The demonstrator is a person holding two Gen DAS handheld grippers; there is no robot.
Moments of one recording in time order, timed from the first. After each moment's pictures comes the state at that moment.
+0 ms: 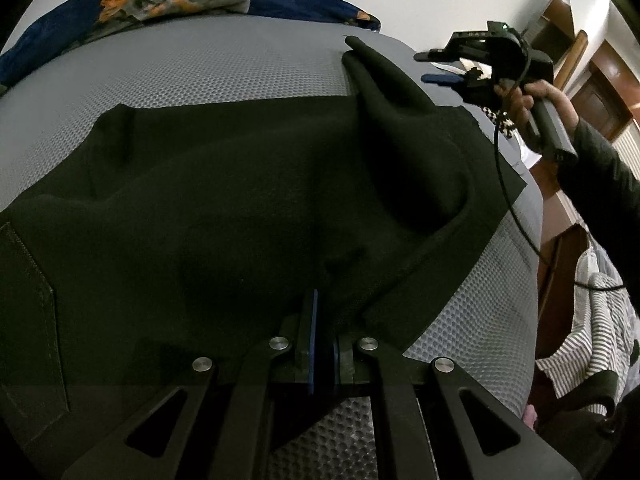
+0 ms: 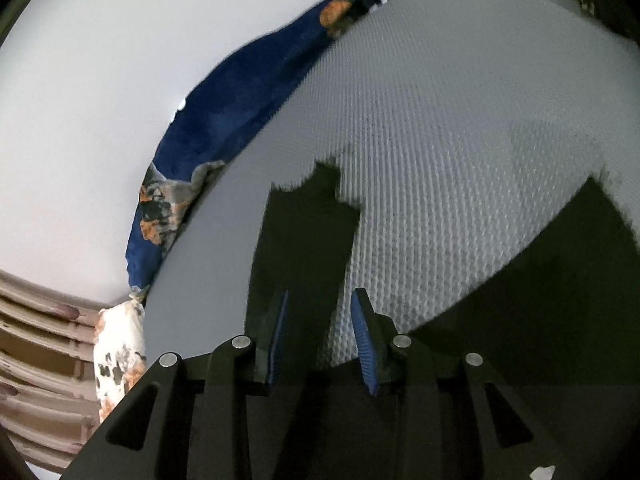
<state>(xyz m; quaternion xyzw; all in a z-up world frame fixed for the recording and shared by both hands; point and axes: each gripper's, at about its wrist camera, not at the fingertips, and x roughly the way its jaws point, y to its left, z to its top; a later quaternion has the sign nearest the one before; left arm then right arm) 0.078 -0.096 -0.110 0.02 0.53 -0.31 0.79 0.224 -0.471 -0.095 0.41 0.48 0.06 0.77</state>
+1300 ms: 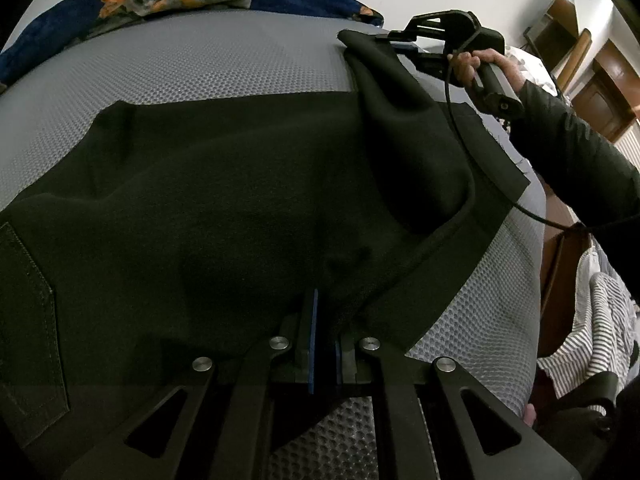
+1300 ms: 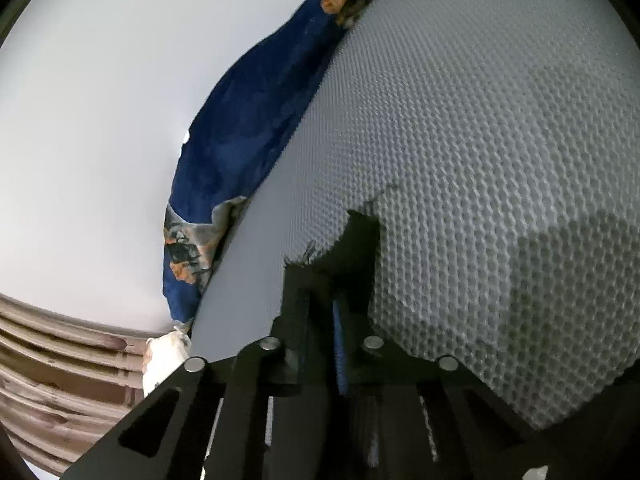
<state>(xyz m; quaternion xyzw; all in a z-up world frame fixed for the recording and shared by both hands) 0.083 -0.102 -0.111 0.02 0.54 -0.31 0.78 0.298 -0.481 -0.120 0.47 0.44 0.09 0.76</state>
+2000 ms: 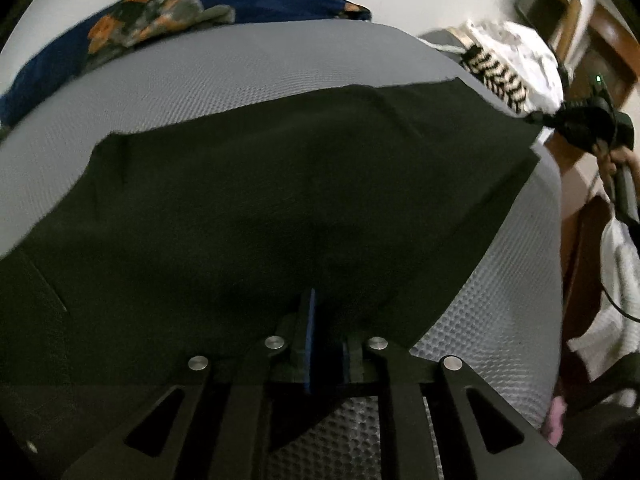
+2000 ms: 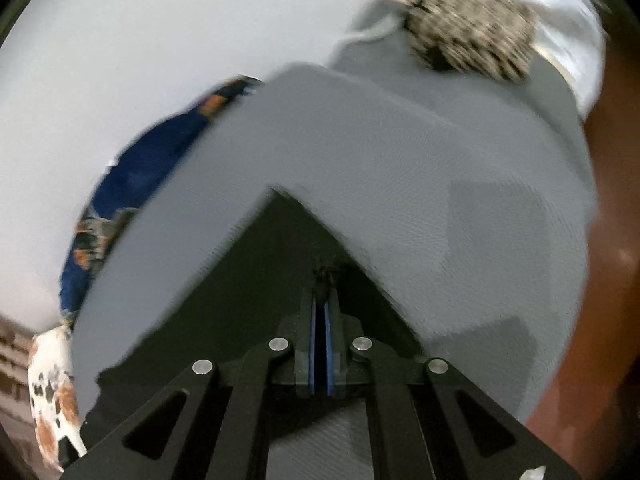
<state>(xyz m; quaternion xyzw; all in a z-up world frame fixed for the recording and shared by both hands) 0.064 -0.124 -0.107 0.10 0.51 -0.29 0.80 0.039 -0.581 -0.074 0.34 0.45 -0.16 0.81</state>
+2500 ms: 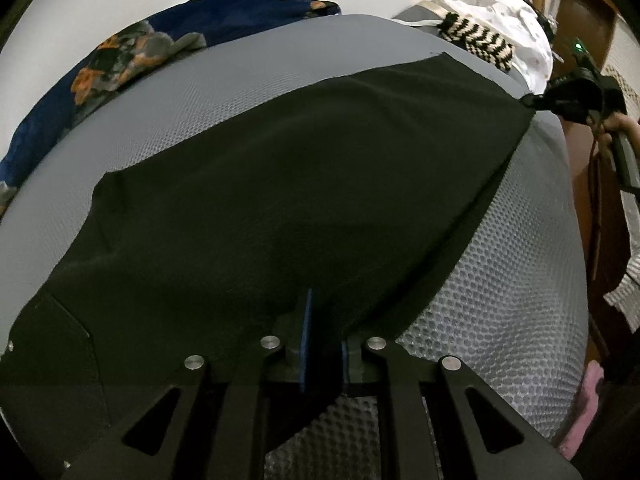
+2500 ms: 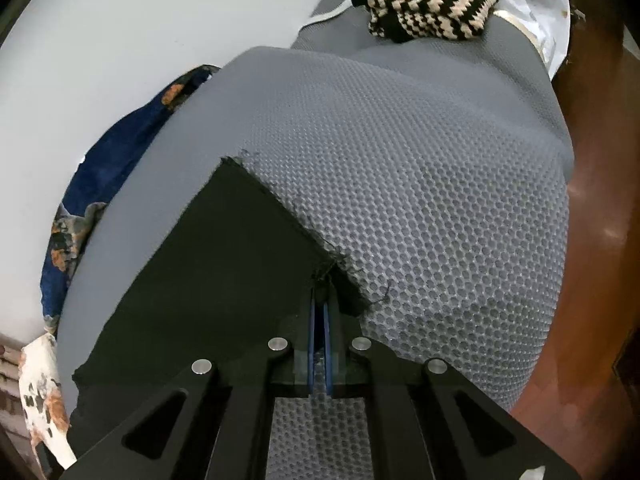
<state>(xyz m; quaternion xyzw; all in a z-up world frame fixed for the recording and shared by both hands) 0.042 -0.140 -0.106 0.19 0.48 -0.30 0.80 0.024 -0.585 -0.100 0.33 0.46 -0.18 0.80</state>
